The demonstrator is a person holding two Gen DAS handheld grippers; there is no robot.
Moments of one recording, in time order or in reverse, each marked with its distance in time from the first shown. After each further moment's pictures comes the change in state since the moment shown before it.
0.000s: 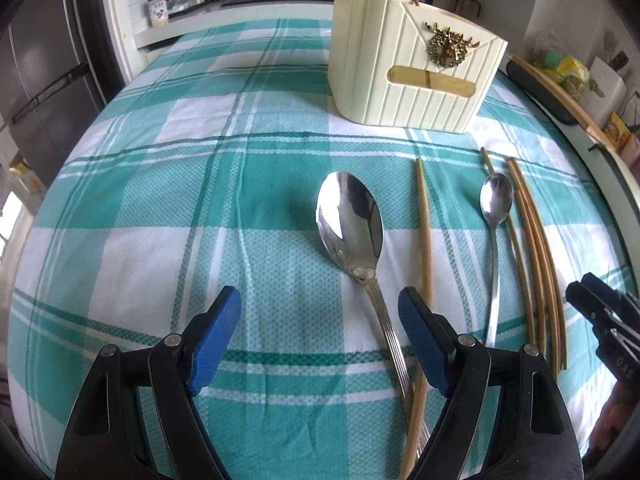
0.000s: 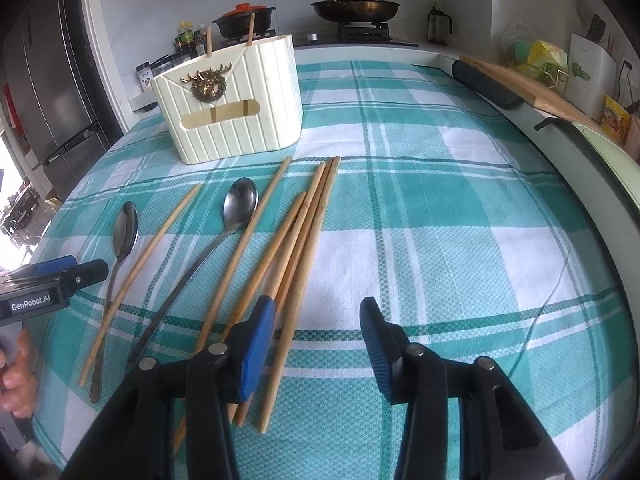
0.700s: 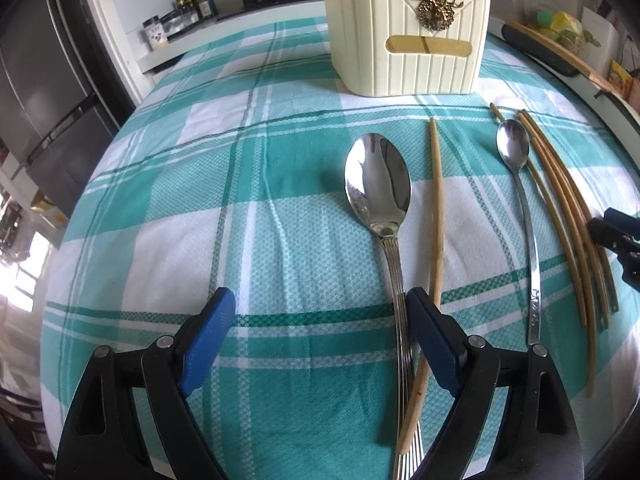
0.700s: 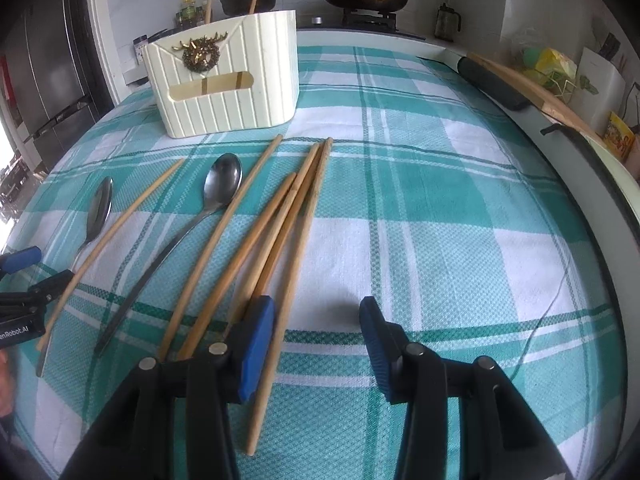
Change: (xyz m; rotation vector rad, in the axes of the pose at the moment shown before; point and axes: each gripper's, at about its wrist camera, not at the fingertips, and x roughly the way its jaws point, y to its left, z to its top) left arm -0.006 0.005 -0.028 0.141 -0.013 0.104; right arm 0.016 0.003 0.003 -0.085 0.049 -0.070
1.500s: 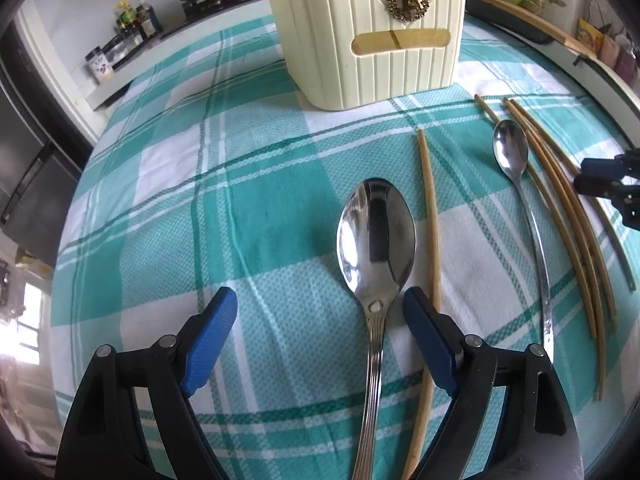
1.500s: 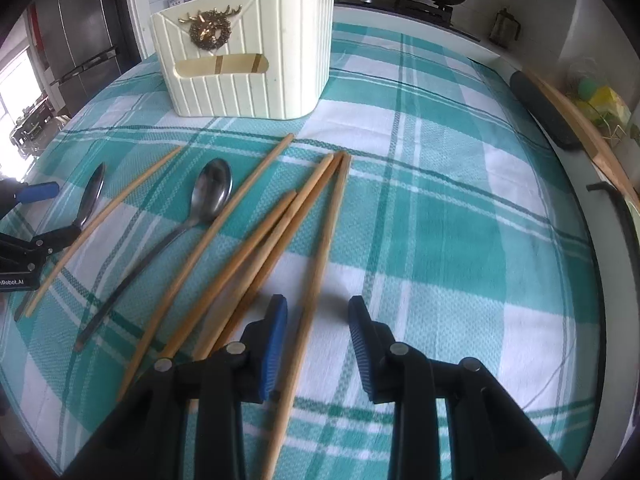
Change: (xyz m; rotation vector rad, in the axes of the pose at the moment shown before) left arm 0.029 -0.003 0.049 0.174 0.043 -0.081; right arm 0.038 -0.016 0.057 -0.157 0.128 0.088
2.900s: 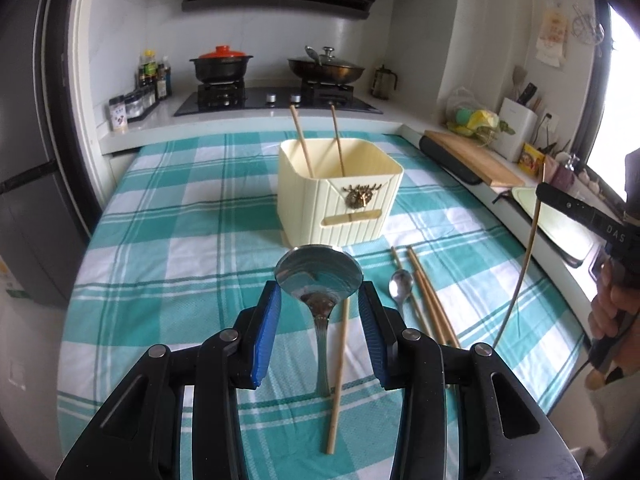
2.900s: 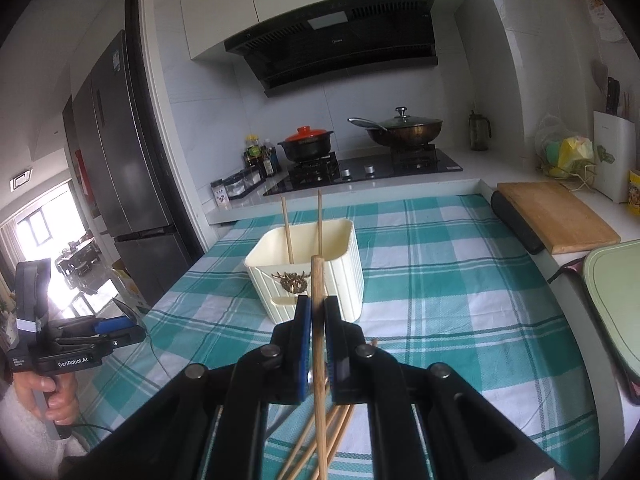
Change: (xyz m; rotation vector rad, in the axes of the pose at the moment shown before) left arm -0.159 0.043 0.002 -0.156 -0.365 -0.225; right arm -0.192 0.000 0.004 0.180 -0.624 0.187
